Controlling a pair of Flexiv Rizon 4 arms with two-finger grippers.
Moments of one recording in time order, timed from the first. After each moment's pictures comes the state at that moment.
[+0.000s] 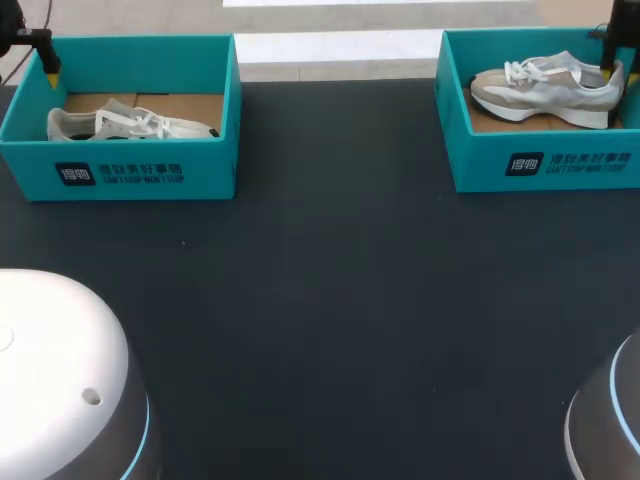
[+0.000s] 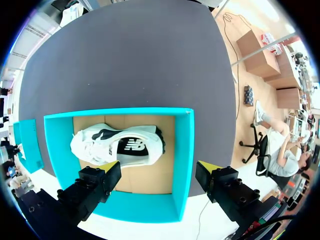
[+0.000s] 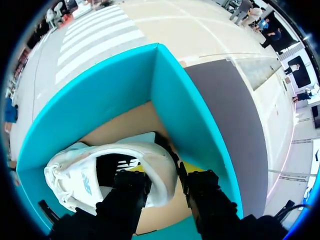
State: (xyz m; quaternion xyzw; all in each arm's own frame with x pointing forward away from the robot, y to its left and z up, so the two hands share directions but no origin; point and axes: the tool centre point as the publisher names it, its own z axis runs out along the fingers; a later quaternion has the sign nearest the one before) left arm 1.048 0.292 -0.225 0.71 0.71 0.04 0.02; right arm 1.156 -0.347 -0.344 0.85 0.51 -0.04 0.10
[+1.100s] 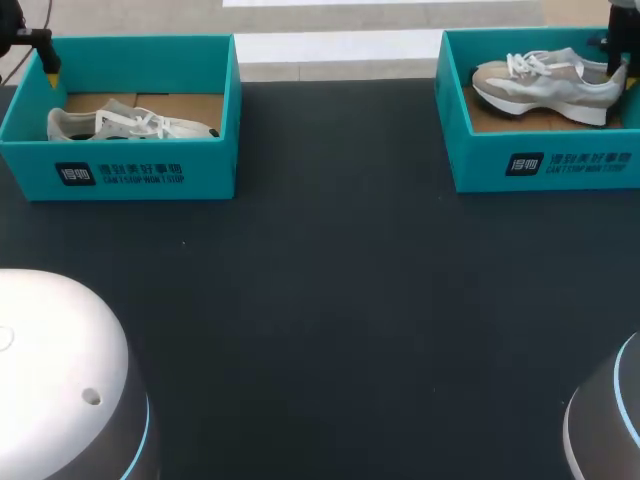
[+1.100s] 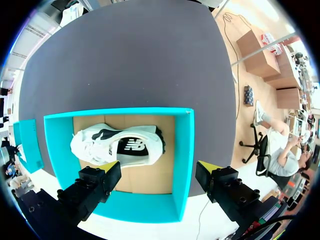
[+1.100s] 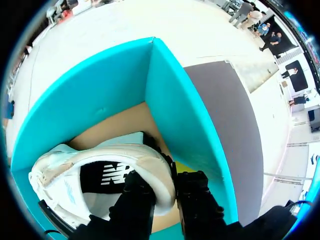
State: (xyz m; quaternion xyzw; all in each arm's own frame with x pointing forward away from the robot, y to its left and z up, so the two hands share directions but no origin) left arm 1.048 0.292 -0.225 0.71 0.71 0.04 0.02; right arm 1.158 -0.359 -0.348 0.84 0.52 -0.06 0.11
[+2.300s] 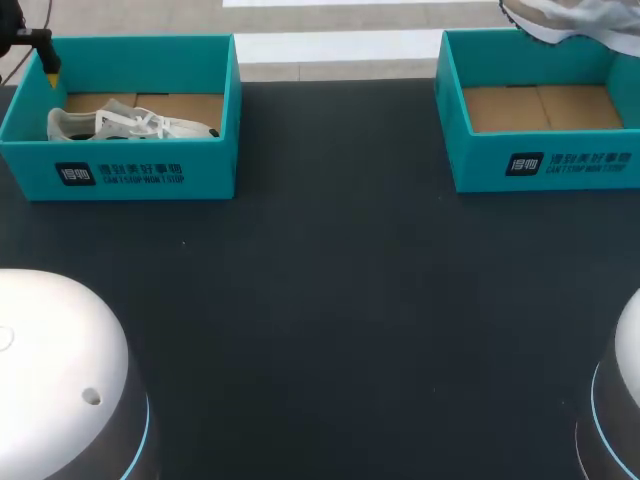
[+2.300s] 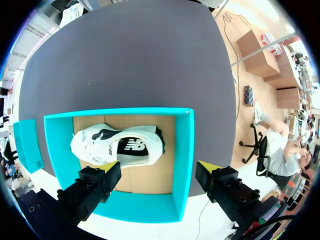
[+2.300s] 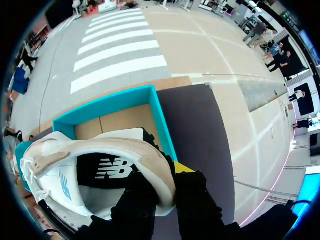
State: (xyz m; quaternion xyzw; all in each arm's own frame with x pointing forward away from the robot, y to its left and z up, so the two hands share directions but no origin) left arm 1.048 0.292 -0.225 0.71 0.71 0.04 0.02; right arm 1.080 -0.347 -0.148 0.80 0.59 -0.02 0.13
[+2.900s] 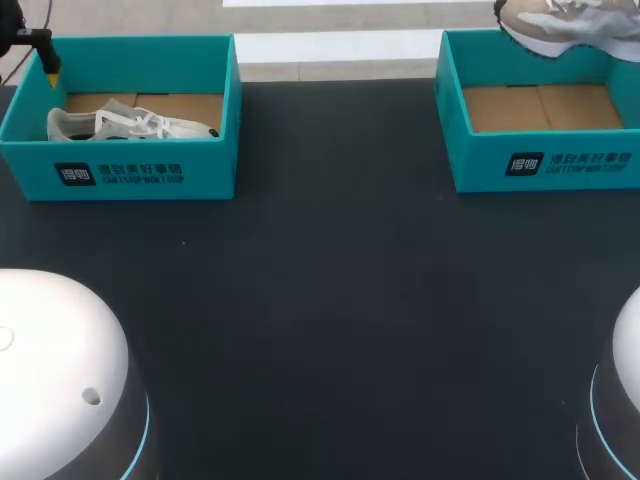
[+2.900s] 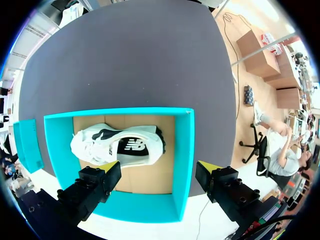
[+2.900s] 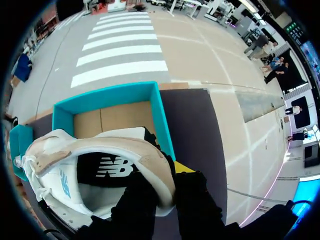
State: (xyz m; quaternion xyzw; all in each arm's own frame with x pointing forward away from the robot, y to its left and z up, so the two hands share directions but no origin) left arm 1.049 0.291 -0.225 0.71 0.71 0.04 0.02; right arm 1.050 -0.333 -0.141 0.77 0.62 -0.03 0.16
